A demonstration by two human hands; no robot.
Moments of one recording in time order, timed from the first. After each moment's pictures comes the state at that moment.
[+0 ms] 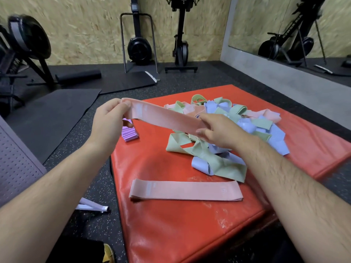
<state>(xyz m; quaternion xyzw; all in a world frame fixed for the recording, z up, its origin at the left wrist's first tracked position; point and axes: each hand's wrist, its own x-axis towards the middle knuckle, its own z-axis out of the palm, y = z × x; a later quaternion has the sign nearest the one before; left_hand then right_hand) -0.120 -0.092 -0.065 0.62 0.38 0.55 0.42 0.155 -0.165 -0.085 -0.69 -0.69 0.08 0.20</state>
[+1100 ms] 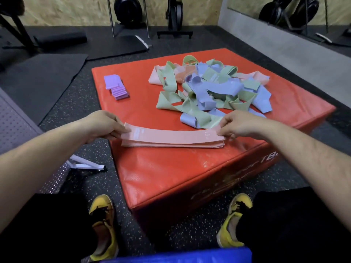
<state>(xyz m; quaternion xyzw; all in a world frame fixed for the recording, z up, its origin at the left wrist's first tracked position) -0.163 -0.130 -0.145 0.65 0.57 0.14 0.48 0.190 -0.280 -0.137 -0.78 -0.50 0.33 0.20</state>
